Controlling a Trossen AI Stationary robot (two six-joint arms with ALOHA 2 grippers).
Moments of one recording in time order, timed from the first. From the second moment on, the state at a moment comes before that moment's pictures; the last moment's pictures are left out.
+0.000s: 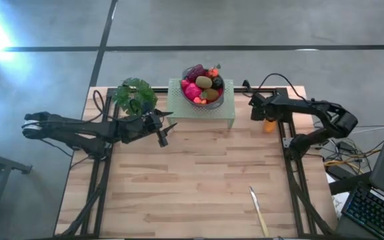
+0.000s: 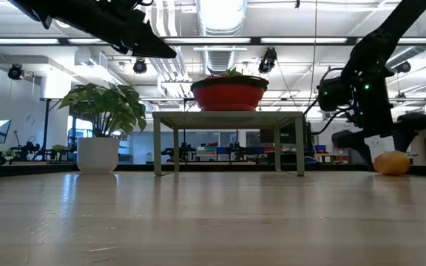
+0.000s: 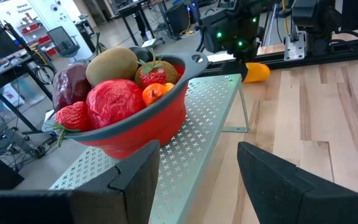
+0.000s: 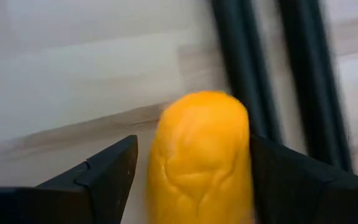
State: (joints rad) left arm 0.02 1.05 0.63 0.22 -0.49 0.23; right arm -0.79 1.41 0.65 -0.80 0.45 1.00
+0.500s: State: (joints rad) left arm 0.02 1.05 0.63 0.22 -0.49 0.23; right arm -0.79 1.43 0.64 -0.78 0.42 0.92
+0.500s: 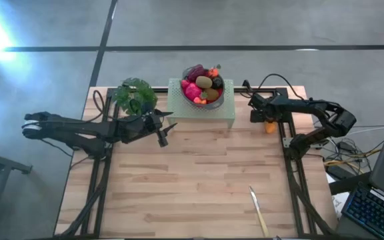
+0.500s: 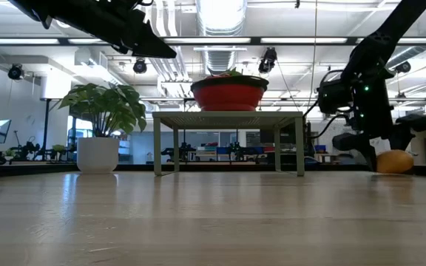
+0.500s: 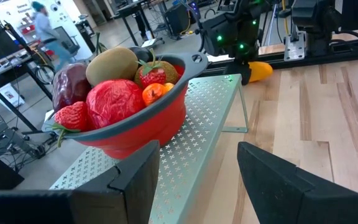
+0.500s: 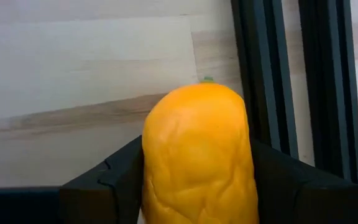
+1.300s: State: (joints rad) left arm 0.02 1.05 0.63 0.22 -0.49 0.23; right arm -0.64 0.95 0.73 -0.74 0.42 0.69
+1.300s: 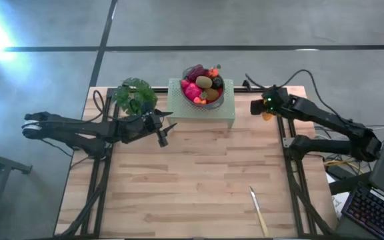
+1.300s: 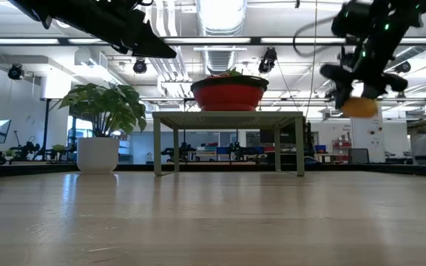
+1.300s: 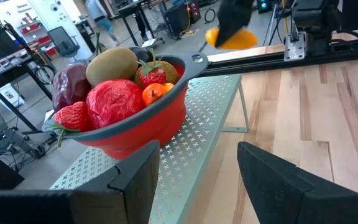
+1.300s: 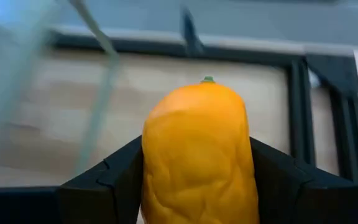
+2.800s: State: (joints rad) left arm 0.02 1.05 0.63 0.22 -0.49 0.23; right arm -0.36 1.31 1.04 0.04 0.36 0.07
